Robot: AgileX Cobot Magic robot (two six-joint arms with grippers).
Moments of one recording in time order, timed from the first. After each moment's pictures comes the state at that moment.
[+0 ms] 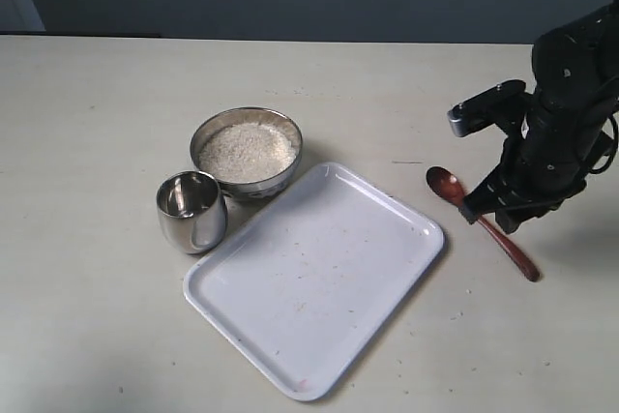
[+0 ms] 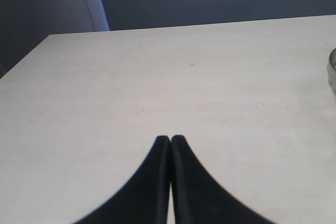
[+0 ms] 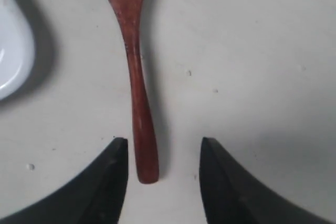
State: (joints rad) left arm -0.06 0.05 0.00 0.07 0.30 0.02; right arm 0.43 1.76 -0.98 -0.20 0.82 -0.03
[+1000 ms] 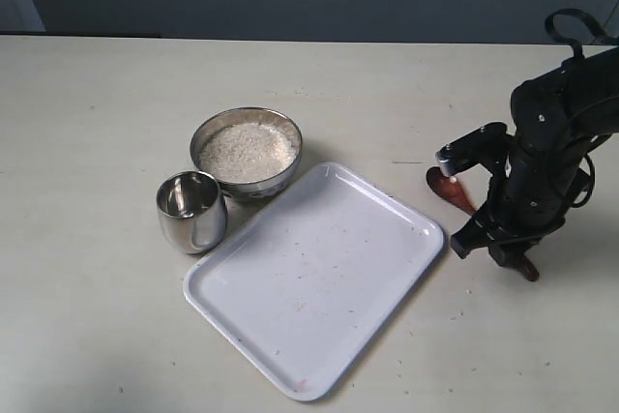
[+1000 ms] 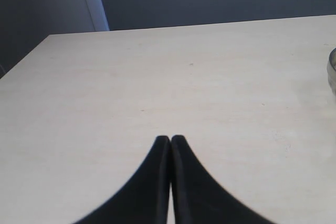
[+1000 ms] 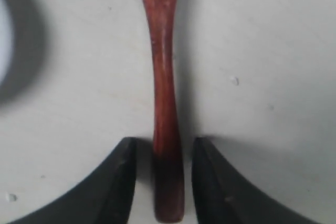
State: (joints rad) left arm -0.06 0.05 0.00 0.07 0.30 0.02; right arm 0.43 1.88 -0.92 -0.19 0.71 -0.05
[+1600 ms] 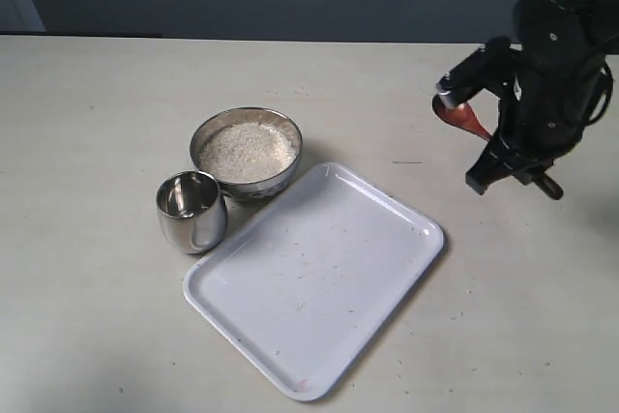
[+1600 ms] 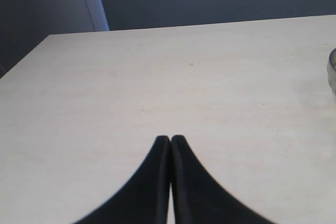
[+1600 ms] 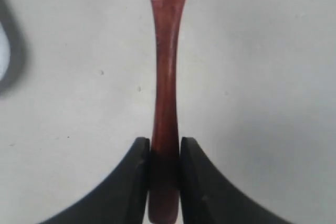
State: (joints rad) left arm -0.06 0.05 0.00 0.07 0.30 0.02; right arm 0.51 1.74 -1.12 -0.38 0.96 -0.05
